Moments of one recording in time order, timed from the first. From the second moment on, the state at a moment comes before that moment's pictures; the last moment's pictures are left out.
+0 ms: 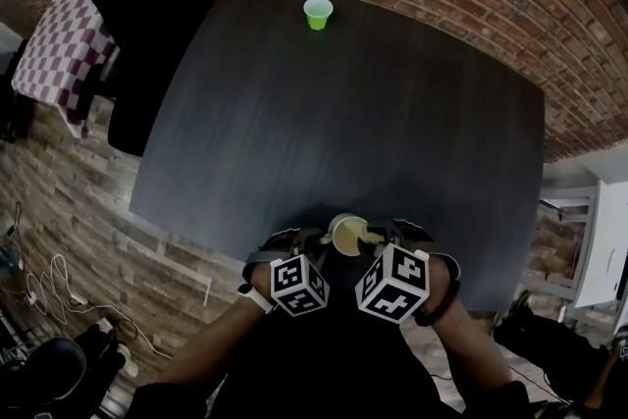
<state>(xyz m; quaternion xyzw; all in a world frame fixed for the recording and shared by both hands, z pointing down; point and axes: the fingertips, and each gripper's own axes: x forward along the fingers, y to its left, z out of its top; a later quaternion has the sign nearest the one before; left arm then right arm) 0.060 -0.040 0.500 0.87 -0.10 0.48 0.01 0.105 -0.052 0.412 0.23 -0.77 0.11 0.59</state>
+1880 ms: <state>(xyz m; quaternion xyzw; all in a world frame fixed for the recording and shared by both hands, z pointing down) 0.020 -0.094 0.379 0.90 -0.30 0.31 0.06 0.163 -0.085 0.288 0.51 -0.82 0.11 0.24</state>
